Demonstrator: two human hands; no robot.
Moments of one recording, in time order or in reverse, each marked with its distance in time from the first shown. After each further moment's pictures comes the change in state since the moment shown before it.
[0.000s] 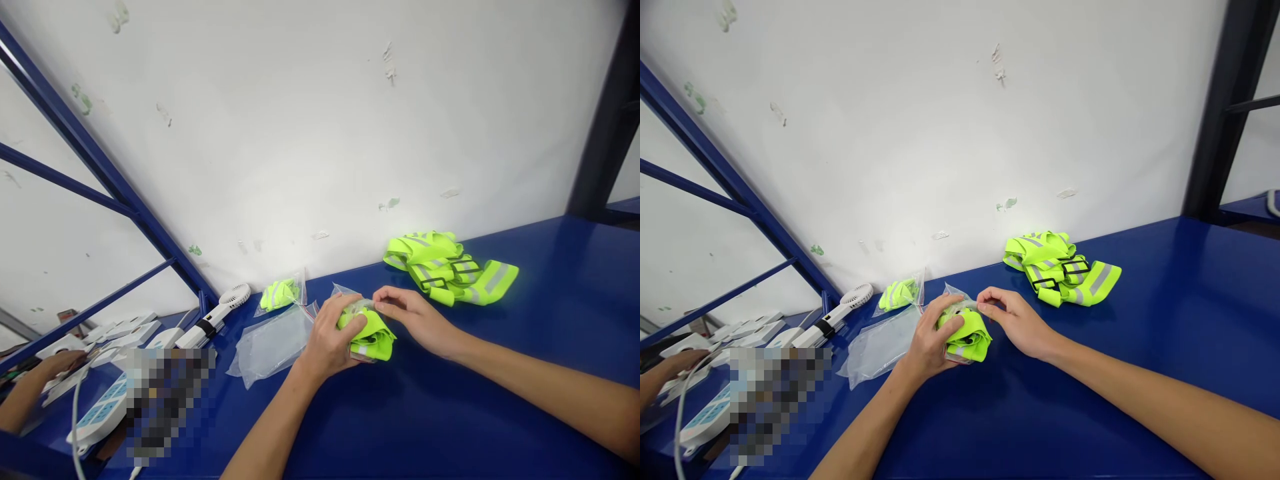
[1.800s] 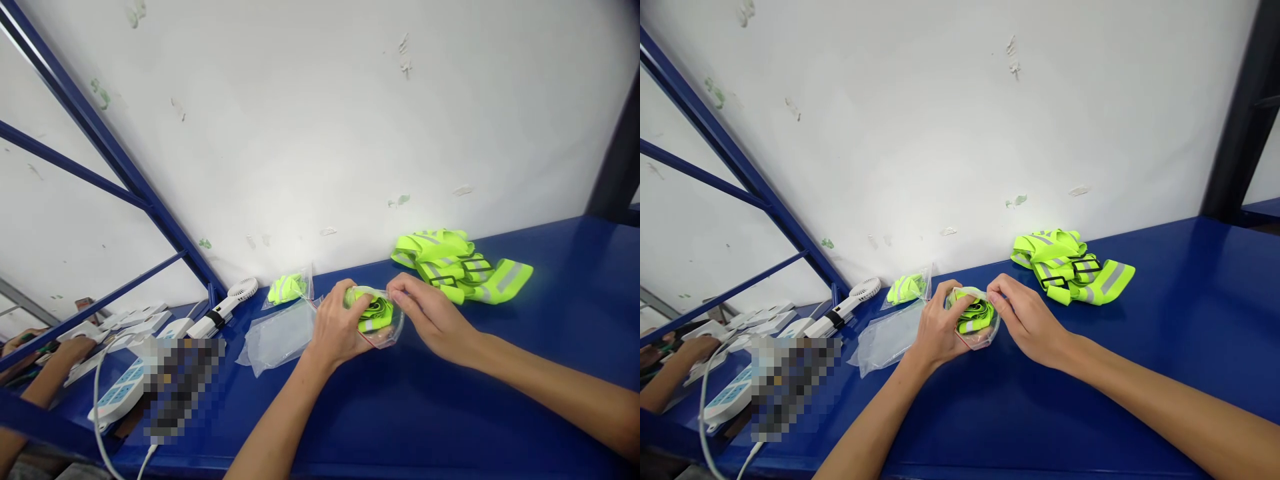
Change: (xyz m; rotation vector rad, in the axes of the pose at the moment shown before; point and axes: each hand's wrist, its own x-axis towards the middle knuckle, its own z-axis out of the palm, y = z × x) left_hand 0.015 0.008 -0.004 0.168 -0.104 -0.267; right_hand -0.012 -0.021 0.000 -0.633 0.104 -0.380
